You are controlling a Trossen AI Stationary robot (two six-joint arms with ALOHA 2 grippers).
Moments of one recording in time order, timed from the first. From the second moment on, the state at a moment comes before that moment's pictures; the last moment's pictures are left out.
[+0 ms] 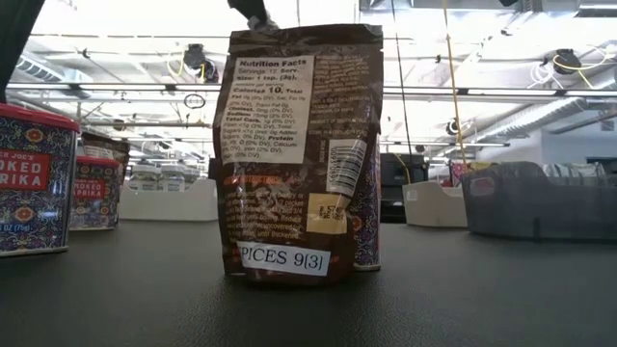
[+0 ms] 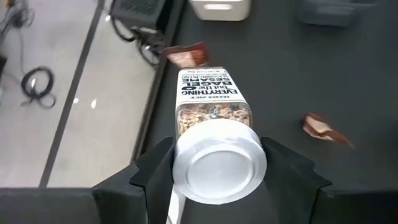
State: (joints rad) left arm 0.34 1.78 2.35 -1.56 -0.11 0.19; right arm 0.53 1.08 1.07 -0.60 0.62 0.54
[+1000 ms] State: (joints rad) left arm 0.58 1.78 2.35 -1.57 -0.17 -0.15; right arm 0.53 1.08 1.07 -0.60 0.62 0.54
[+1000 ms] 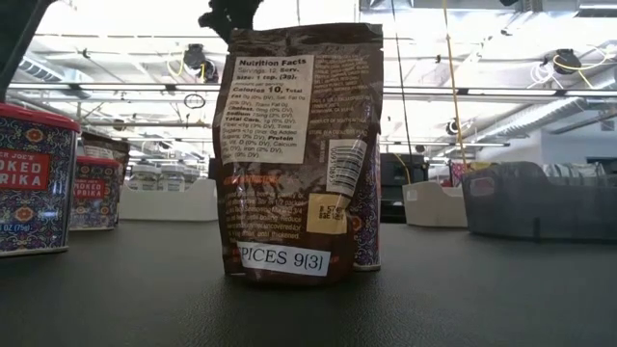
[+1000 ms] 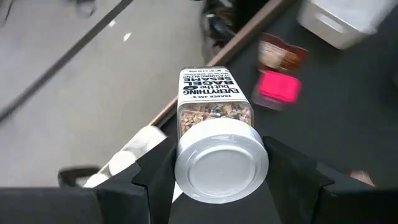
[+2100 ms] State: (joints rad) left arm 0.86 1.79 1.69 -1.40 -0.08 -0.02; right arm 0.47 1.08 1.07 -0.55 0.68 0.36
